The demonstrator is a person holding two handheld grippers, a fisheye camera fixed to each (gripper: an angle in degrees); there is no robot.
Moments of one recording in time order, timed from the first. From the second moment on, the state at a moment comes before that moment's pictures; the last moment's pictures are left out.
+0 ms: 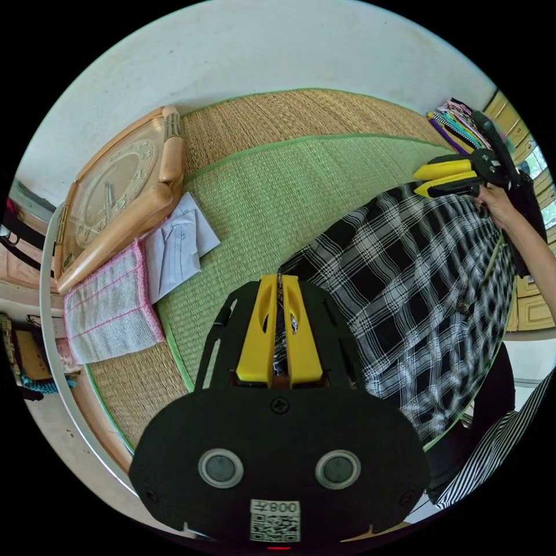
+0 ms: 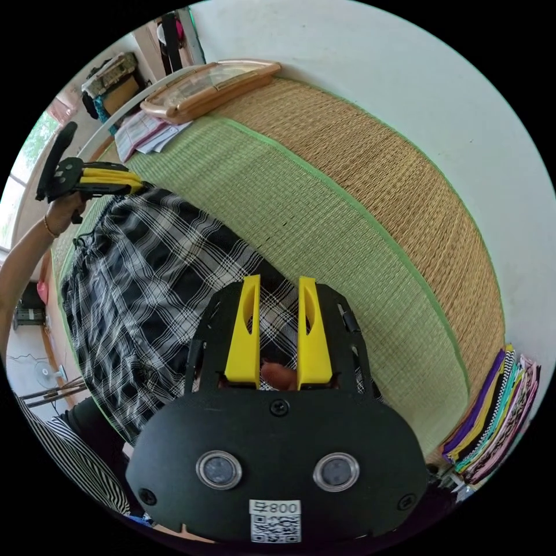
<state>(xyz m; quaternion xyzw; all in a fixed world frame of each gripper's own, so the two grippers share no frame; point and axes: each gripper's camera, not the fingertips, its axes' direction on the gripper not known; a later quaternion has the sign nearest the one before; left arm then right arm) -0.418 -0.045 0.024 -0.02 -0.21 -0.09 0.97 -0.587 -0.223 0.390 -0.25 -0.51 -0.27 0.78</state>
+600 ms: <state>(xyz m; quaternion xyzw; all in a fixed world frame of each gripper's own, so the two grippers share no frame) -0.372 -0.033 -0.013 0.02 -0.22 -0.15 0.96 -0.519 -0.246 0.397 -0.23 -0.53 -0.25 0.78</state>
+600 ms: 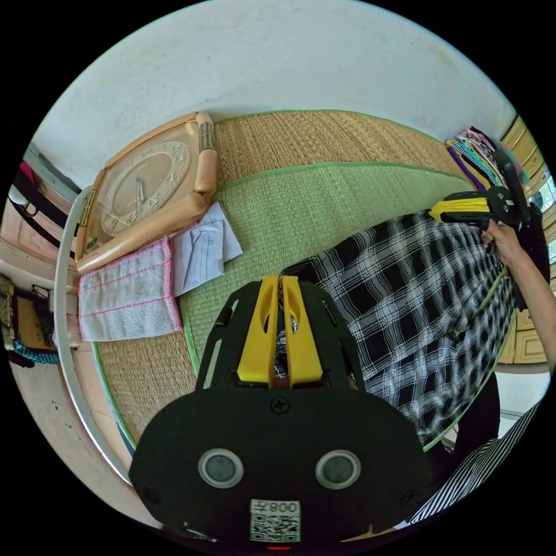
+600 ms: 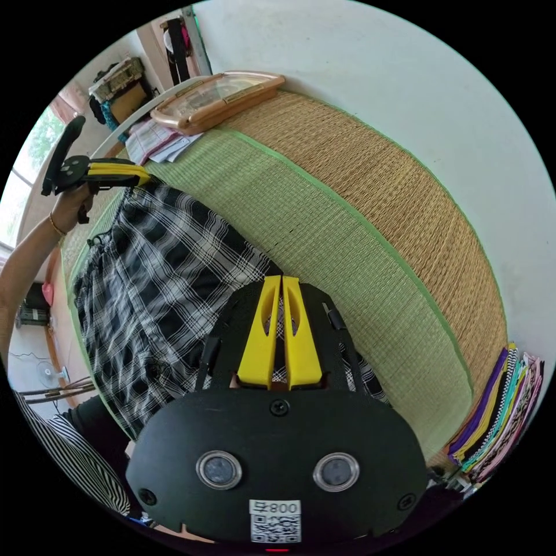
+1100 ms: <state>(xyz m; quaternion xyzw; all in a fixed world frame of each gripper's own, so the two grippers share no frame) -0.276 0.034 -0.060 0.06 -0.22 -0.13 0.97 -0.367 -0.247 0.308 -0.19 -0.58 -0.19 0.77</state>
